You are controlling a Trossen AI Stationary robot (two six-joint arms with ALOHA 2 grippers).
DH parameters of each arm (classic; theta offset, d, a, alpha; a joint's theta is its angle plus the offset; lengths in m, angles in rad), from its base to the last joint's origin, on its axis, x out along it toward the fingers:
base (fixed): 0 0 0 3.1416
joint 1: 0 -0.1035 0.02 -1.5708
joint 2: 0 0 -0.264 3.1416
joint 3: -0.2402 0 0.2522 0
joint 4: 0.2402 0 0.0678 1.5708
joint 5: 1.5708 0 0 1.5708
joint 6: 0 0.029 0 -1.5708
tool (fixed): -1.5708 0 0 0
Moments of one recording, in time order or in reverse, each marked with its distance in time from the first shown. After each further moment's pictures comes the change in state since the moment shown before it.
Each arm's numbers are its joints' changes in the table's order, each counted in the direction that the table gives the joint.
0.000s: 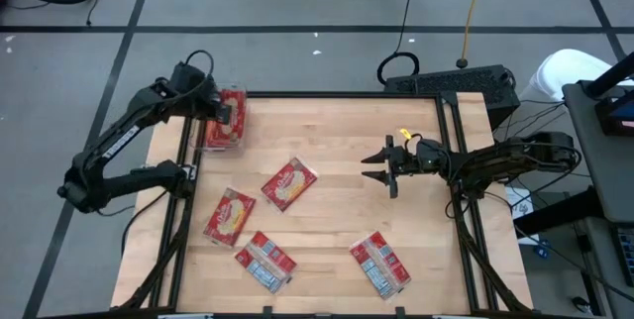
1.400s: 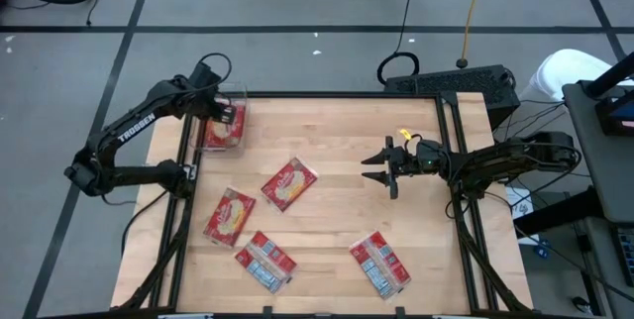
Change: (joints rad) left arm 0.020 -0.167 0.000 0.058 0.235 -0.043; right arm -0.011 0.000 0.000 0.003 -0.001 0.019
